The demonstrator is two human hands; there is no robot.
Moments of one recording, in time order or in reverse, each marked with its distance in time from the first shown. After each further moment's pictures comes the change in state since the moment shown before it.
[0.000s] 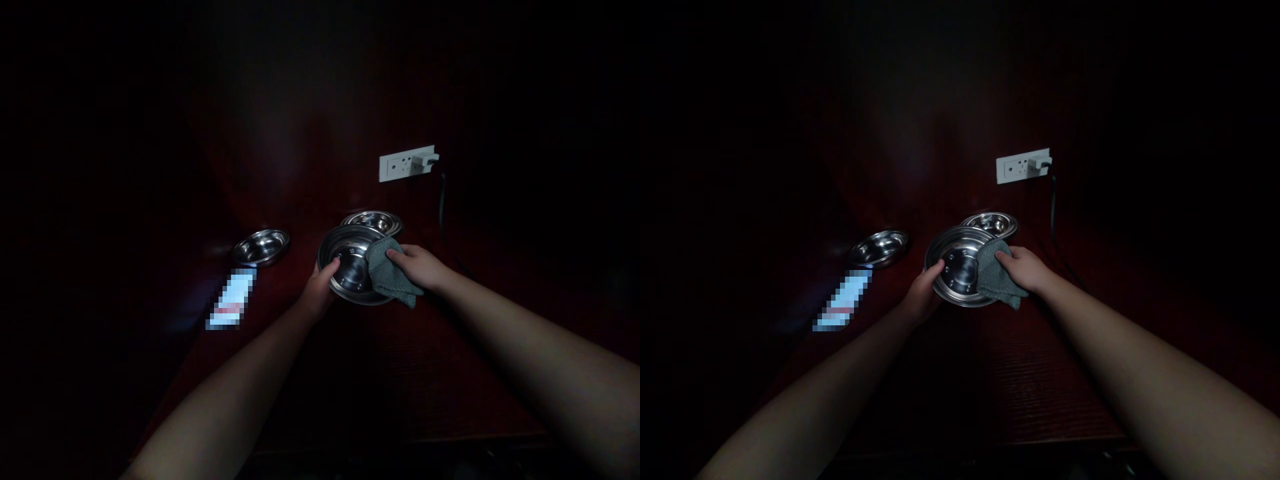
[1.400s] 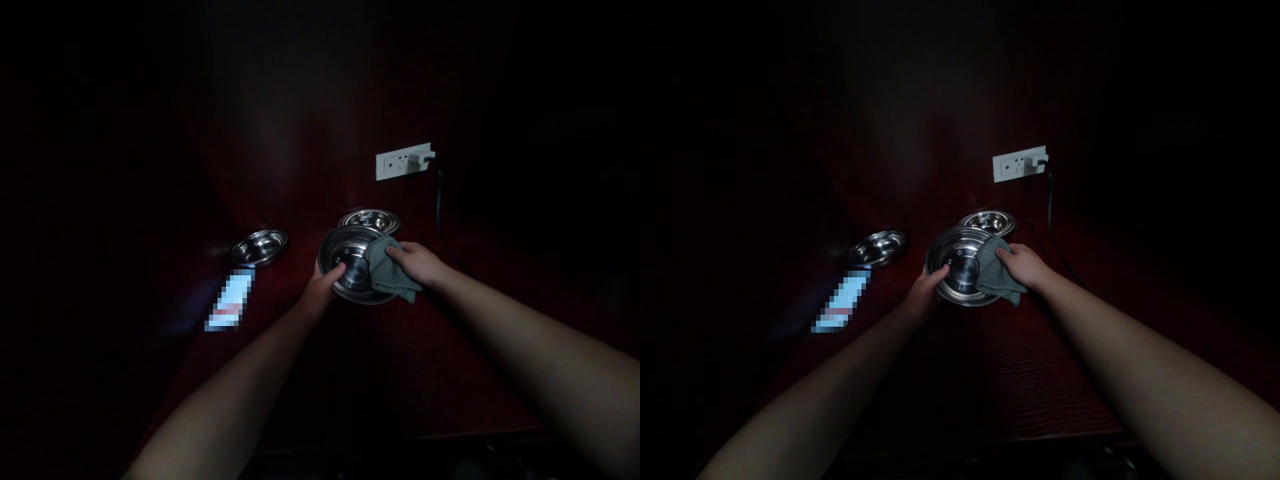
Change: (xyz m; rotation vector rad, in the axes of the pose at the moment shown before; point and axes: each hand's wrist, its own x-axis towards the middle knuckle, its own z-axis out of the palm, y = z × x) left_hand -0.010 0.003 0.002 0.088 -0.005 0.000; right_hand 0.002 -0.002 0.000 -0.003 0.047 0.133
